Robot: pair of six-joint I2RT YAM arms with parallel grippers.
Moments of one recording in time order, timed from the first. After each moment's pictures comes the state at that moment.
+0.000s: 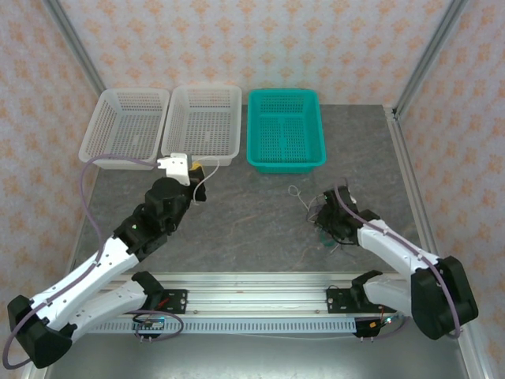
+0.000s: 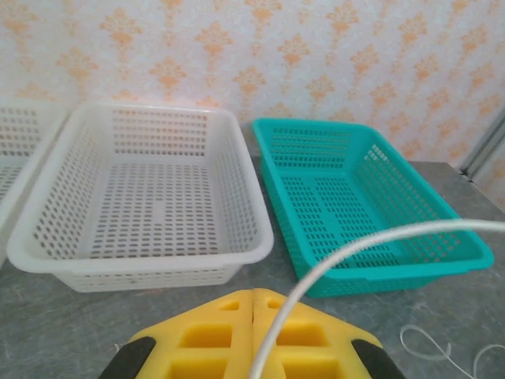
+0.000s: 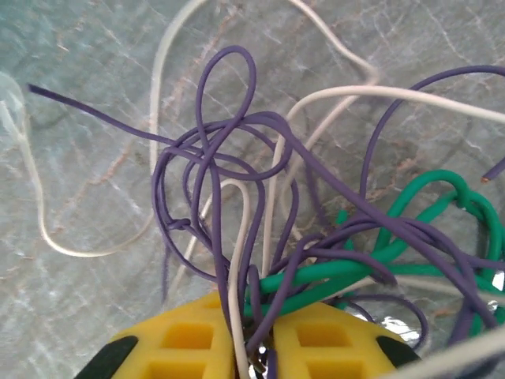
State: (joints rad) left arm -0.63 0.84 0.74 -0.15 -0.43 -0.30; right arm 0.39 1.11 0.51 -0.45 0.04 0.90
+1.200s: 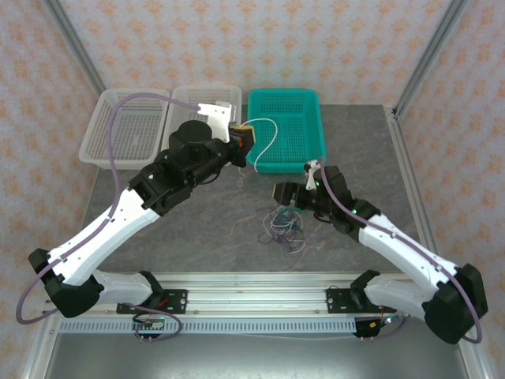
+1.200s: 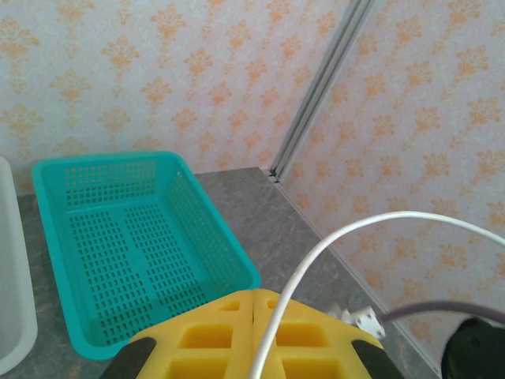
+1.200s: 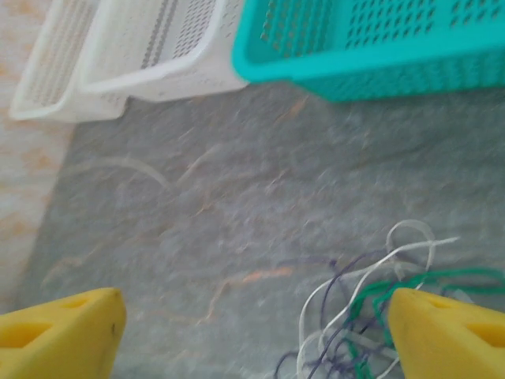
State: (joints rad) left arm -0.75 1.27 1.46 -0.39 -0.15 -0.40; right arm 0.59 1.02 0.72 -0.28 -0.19 0.65
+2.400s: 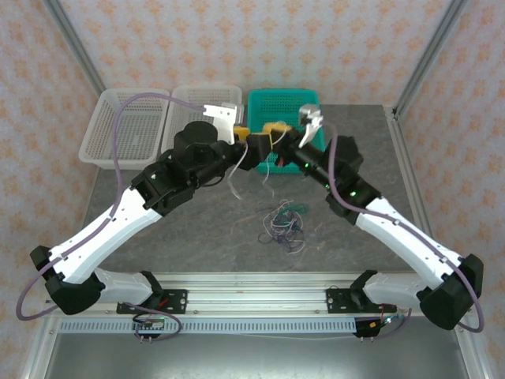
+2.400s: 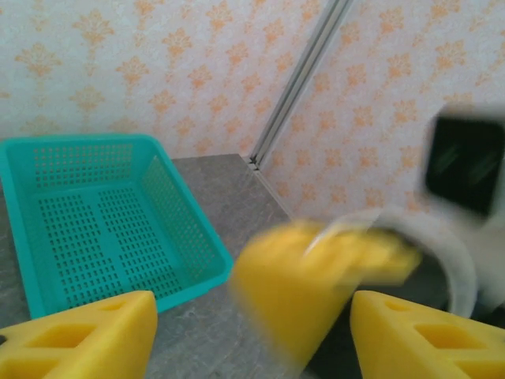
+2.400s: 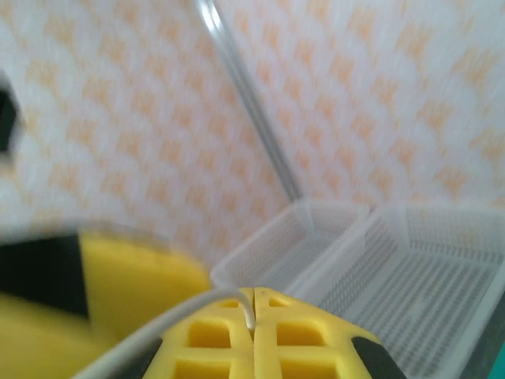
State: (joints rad) left arm -0.79 1.28 1.49 -0.44 -0.14 -0.45; right arm 0.65 1.16 1.11 0.19 -0.18 0.44
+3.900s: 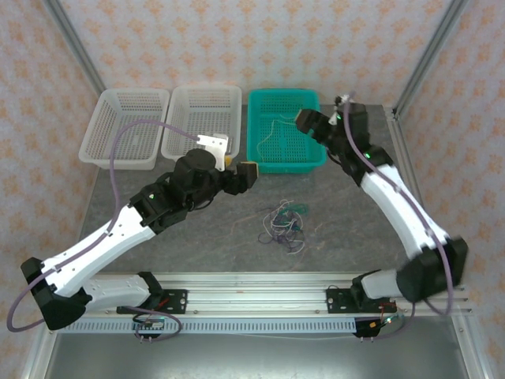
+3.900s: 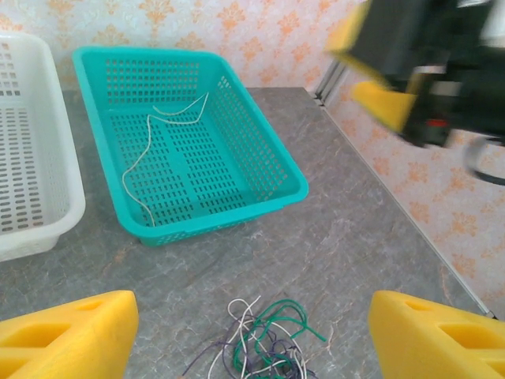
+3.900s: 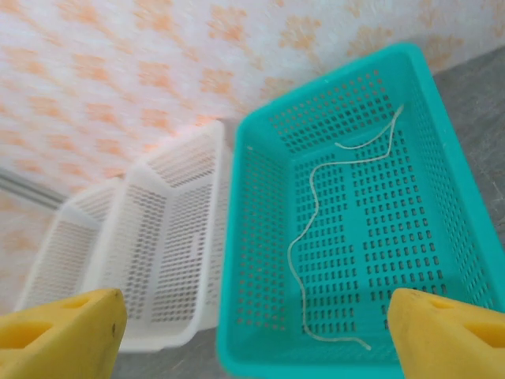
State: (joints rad) left arm -0.79 1.14 1.20 -0.47 -0.21 -0.47; right arm 0.32 1.30 1.26 -0.35 -0.06 0.64
